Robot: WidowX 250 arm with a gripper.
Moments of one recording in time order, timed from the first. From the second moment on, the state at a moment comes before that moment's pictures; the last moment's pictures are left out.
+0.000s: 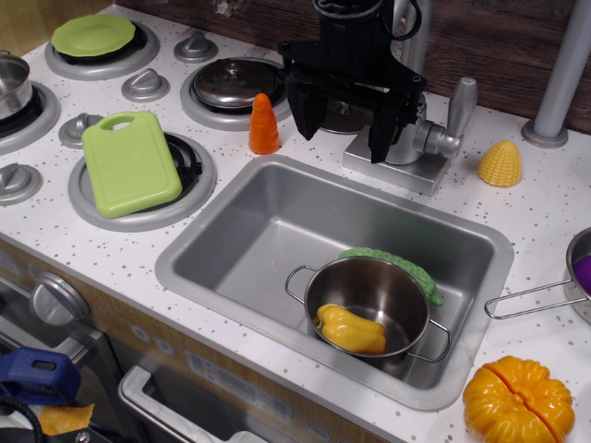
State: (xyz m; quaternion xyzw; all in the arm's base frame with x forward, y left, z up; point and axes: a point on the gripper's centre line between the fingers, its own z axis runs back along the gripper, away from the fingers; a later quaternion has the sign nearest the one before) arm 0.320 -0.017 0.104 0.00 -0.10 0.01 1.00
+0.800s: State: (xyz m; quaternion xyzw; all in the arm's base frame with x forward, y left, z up) arm 0.304 -0.041 0.089 0.01 -0.08 0.04 1.00
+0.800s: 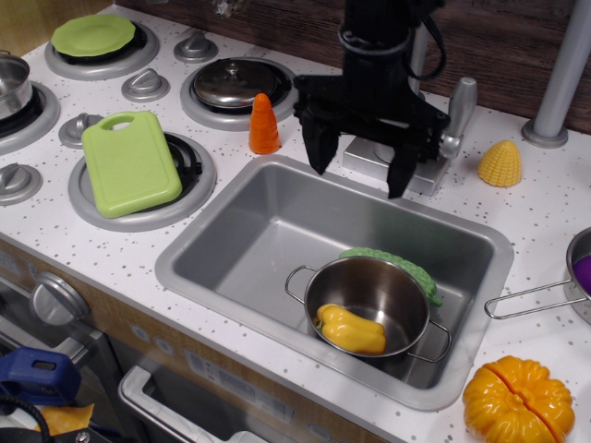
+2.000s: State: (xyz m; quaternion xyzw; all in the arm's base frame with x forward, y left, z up) arm 0.345 -0.074 0.111 0.00 -0.24 -0.07 0.97
